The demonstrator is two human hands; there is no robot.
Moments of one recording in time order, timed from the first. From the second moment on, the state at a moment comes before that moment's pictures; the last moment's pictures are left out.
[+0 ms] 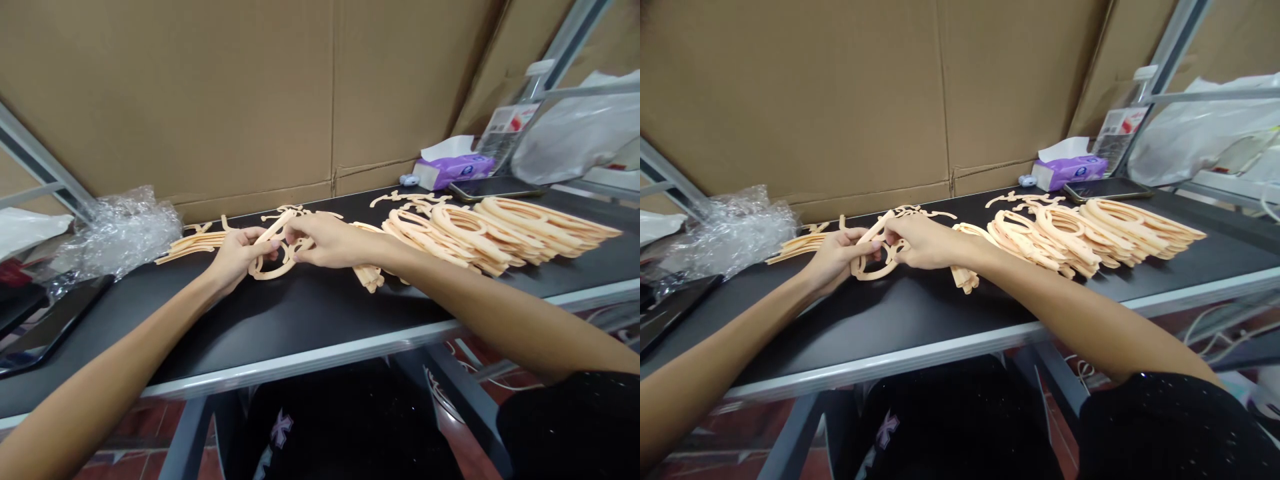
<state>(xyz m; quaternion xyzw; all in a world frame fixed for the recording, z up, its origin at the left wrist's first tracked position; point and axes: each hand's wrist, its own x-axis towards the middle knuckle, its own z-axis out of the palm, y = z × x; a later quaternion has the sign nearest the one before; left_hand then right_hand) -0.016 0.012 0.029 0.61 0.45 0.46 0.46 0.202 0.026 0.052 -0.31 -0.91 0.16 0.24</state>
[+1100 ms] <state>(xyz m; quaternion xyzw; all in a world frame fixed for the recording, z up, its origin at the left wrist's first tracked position) -0.022 0.018 0.034 0.70 0.50 0.40 0.32 0.198 0.013 0.049 -0.25 -0.94 -0.08 0.20</state>
